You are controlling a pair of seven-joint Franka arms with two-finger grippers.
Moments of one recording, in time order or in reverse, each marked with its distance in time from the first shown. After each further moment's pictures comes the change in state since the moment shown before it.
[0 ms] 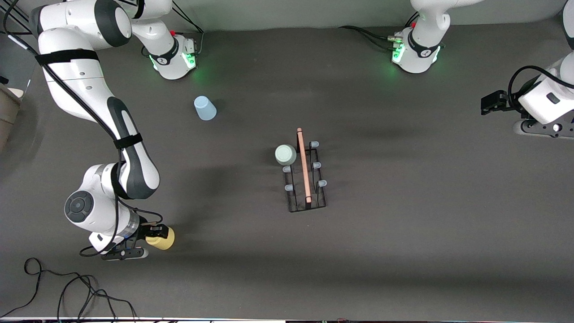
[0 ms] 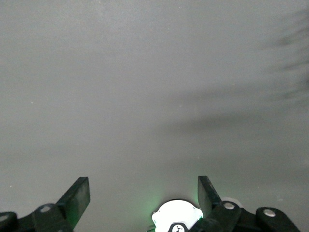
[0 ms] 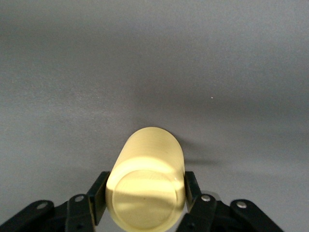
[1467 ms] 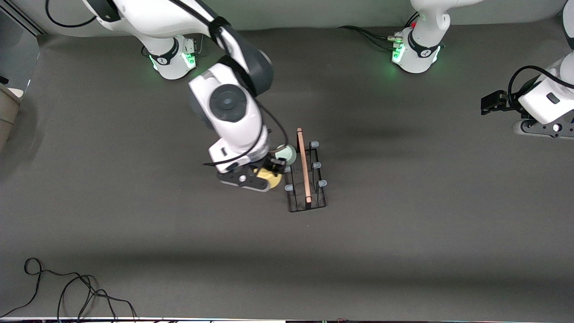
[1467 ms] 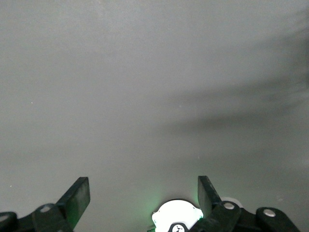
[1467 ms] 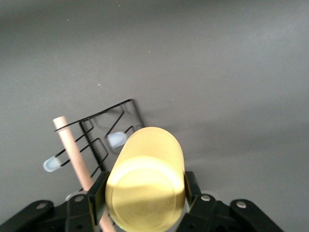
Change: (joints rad) left arm 0.000 0.000 0.000 0.000 0.000 0.000 0.000; right arm 0.578 -0.127 0.020 0.287 -0.018 -0.464 0.971
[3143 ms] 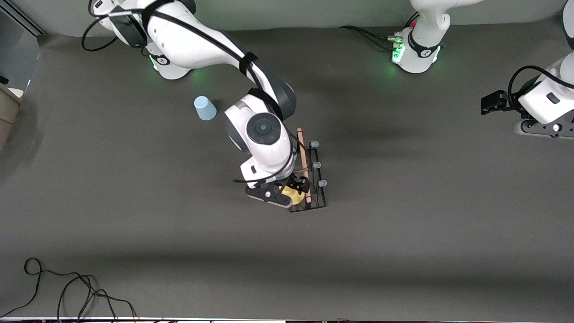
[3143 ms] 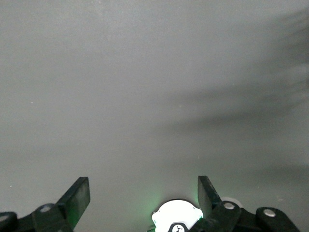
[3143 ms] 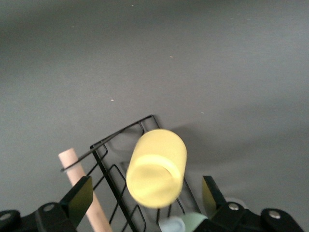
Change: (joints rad) left arm 0.000 0.000 0.000 0.000 0.000 0.000 0.000; right arm 0.028 0.172 -0.019 0.140 -0.022 0.066 0.069
